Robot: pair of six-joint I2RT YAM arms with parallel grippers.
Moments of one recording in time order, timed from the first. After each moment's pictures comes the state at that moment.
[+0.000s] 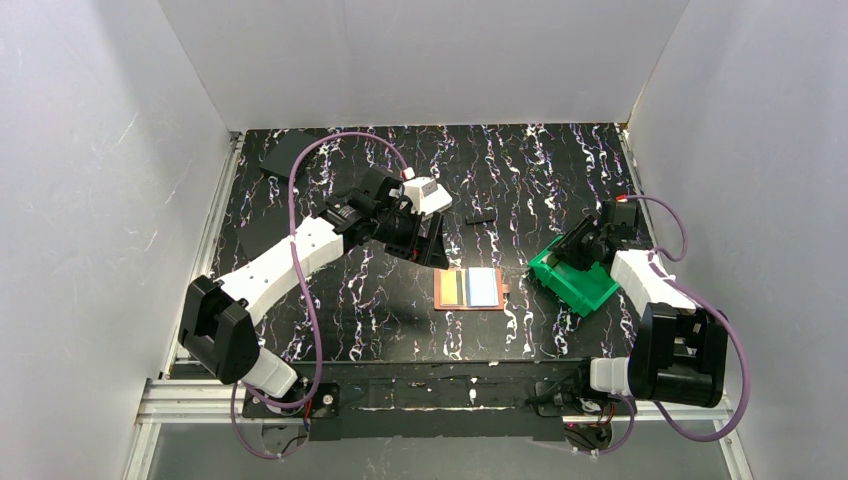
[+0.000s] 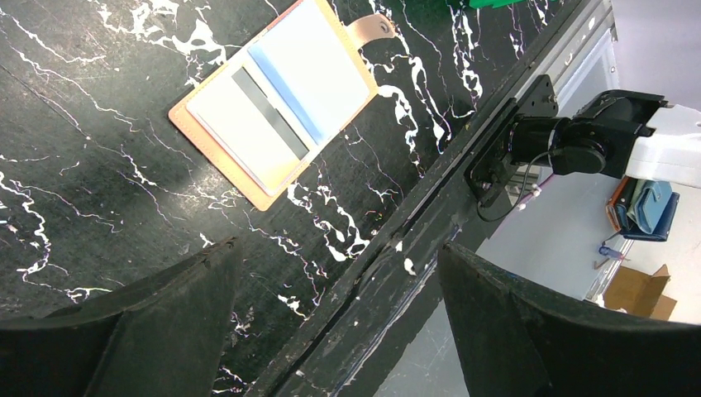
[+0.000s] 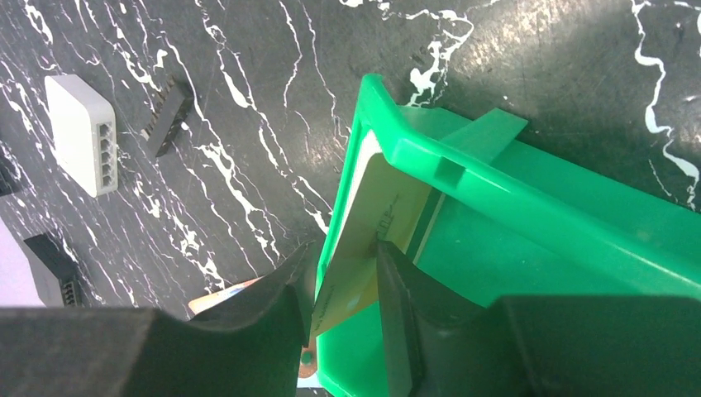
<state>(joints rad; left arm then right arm) -0.65 1.50 1.26 -0.63 0.49 -0.31 -0.08 1.31 0.71 -0.29 -0.25 0.67</state>
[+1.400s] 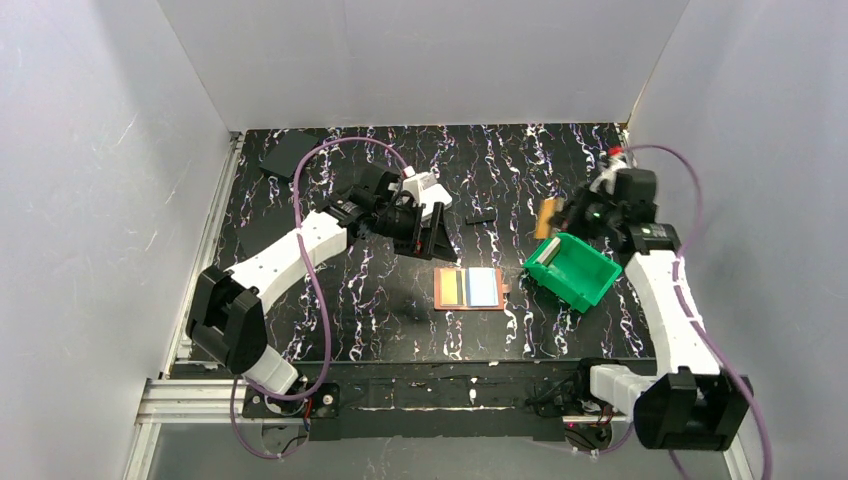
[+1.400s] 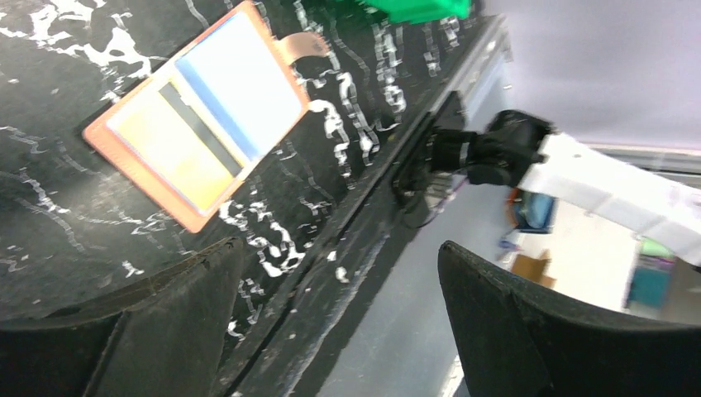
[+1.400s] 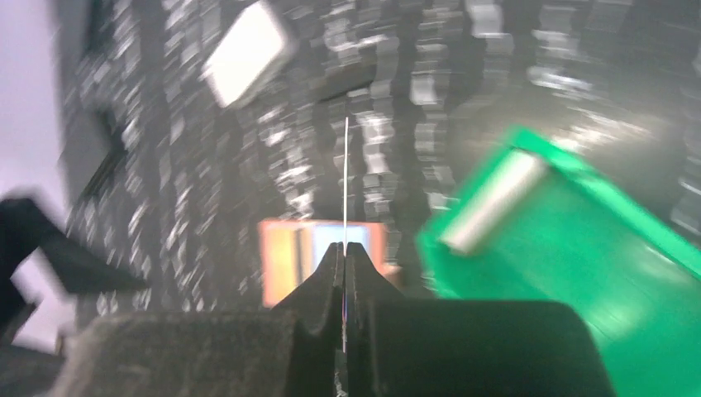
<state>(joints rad) -0.62 1.55 1.25 -0.53 0.65 -0.44 -0.03 1.07 0.99 -0.61 -0.31 0.43</state>
